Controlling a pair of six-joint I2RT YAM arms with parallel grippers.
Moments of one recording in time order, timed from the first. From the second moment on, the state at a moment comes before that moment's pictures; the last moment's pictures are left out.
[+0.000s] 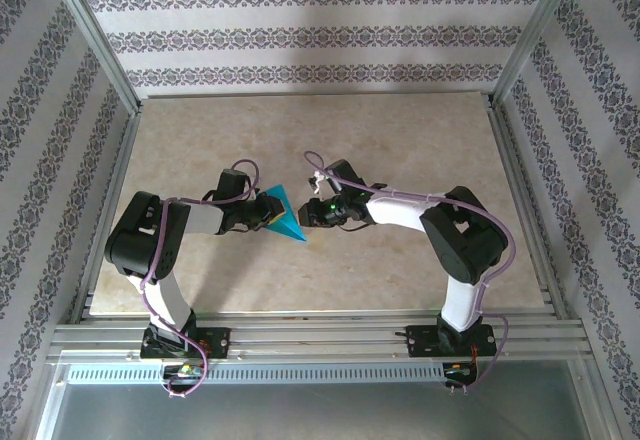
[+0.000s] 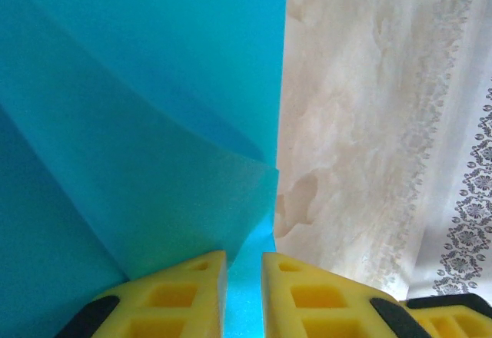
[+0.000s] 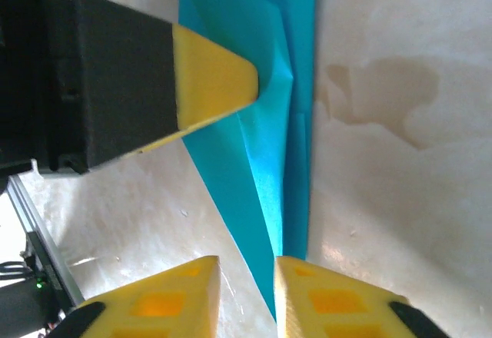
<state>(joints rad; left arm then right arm) -0.25 1.78 0.71 0.23 0.59 -0.90 0.66 1.85 1.05 -0.11 -0.55 0.59</state>
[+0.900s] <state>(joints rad) -0.25 1.78 0.71 0.22 0.59 -0.89 0.68 2.00 1.09 -0.08 -0.70 0.61</state>
